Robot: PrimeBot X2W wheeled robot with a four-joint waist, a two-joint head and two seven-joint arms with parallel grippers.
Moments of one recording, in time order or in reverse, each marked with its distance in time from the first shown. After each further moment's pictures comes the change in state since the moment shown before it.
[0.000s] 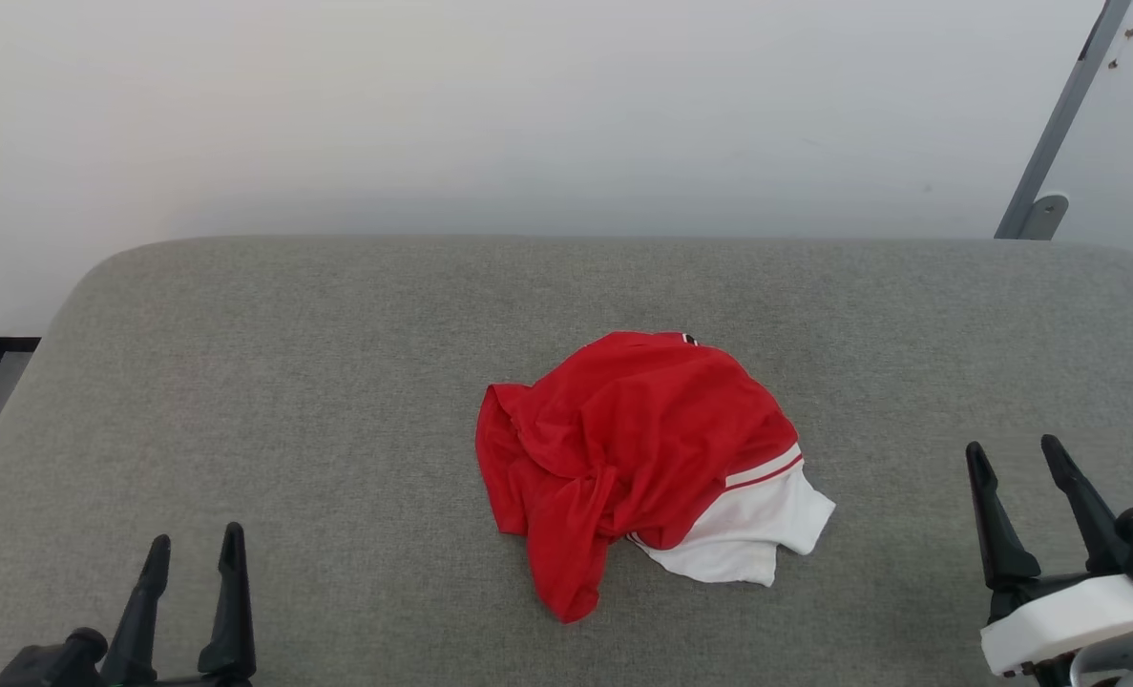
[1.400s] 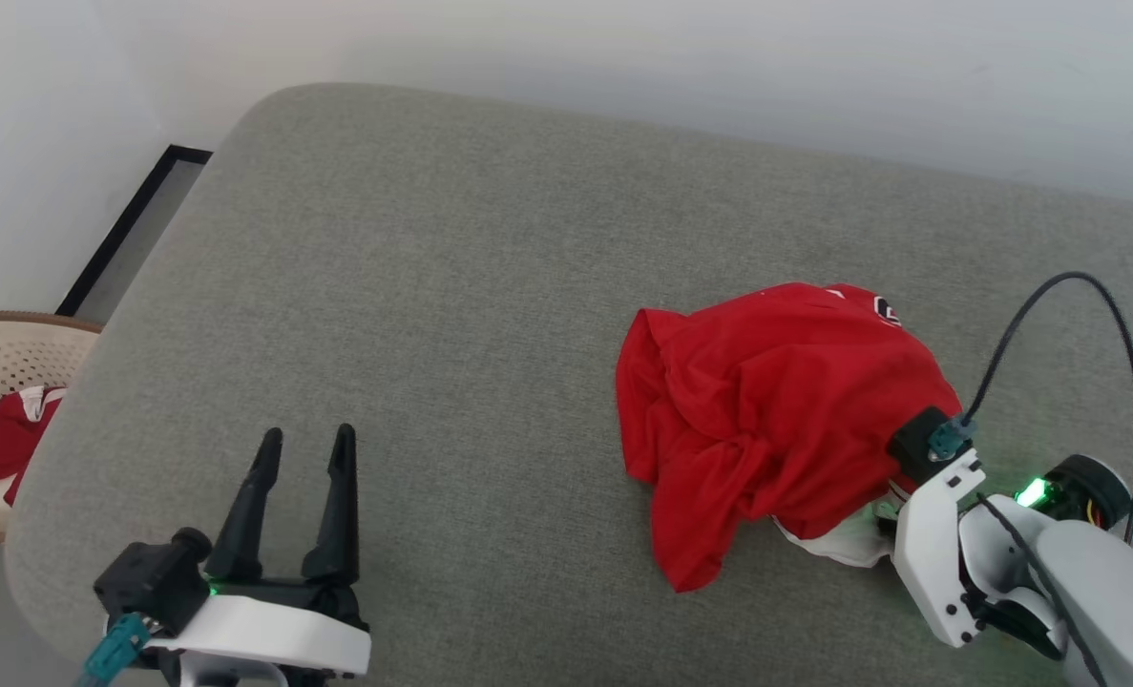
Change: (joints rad) left arm -0.164 -0.068 -0.139 0.003 0.018 -0.001 -0.001; right arm -0.444 -0.250 0.691 0.301 0.182 0.002 0.755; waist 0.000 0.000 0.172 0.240
